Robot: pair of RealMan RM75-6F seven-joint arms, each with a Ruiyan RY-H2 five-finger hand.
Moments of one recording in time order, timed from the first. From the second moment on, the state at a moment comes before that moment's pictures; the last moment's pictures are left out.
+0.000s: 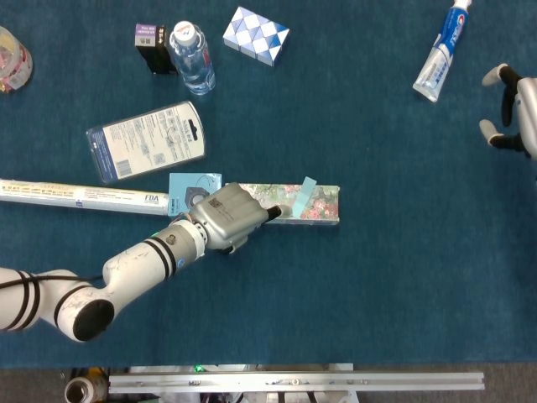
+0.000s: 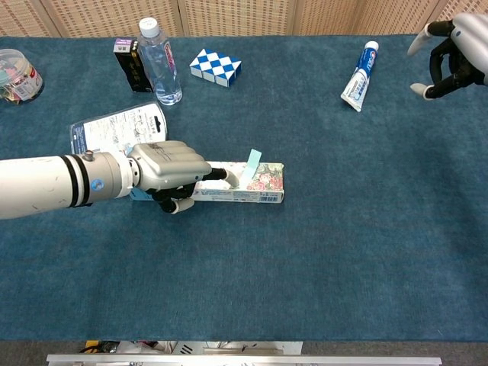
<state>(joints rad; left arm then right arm) -1.06 -1.39 0.10 -1.80 0.96 0.71 0.47 0.54 -1.31 0.22 -1.73 -0.92 1.22 -0.45</state>
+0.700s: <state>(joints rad) -0.91 -1.24 0.07 -1.85 1.14 0.88 0.27 0.47 -1.23 0.21 -1.76 -0.97 1.28 -0.38</state>
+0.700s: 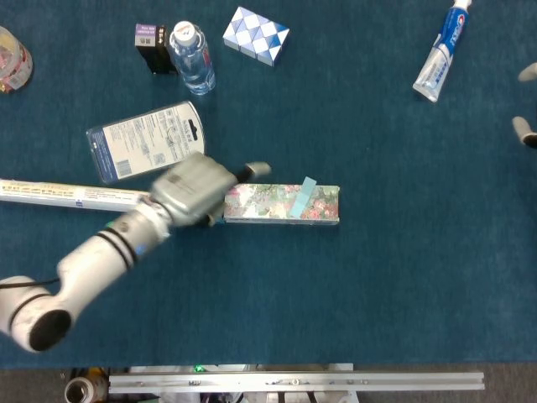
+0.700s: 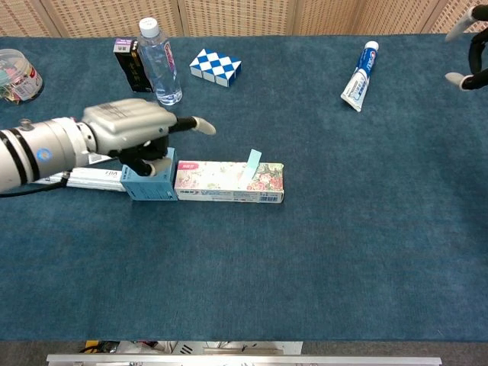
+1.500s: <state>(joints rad) -0.32 -1.19 0.06 -1.60 1.24 1.51 -0.08 0.20 -1.14 0.08 -1.68 -1.22 1.45 -0.09</state>
